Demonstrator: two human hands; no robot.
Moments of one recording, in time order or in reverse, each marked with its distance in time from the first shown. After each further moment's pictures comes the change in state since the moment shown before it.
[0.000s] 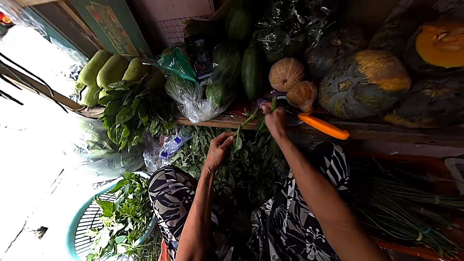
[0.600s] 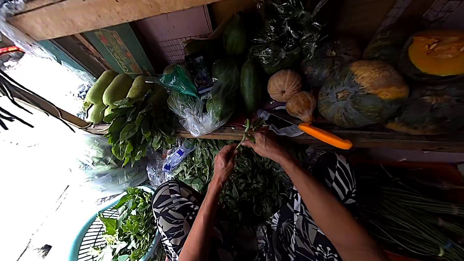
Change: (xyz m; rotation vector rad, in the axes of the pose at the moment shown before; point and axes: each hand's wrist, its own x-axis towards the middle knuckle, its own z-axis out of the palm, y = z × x) left_hand 0.013 -0.022 0.007 0.459 0.033 0.189; right_hand -0.020 -0.020 0.000 -0.316 -0.613 -0.153
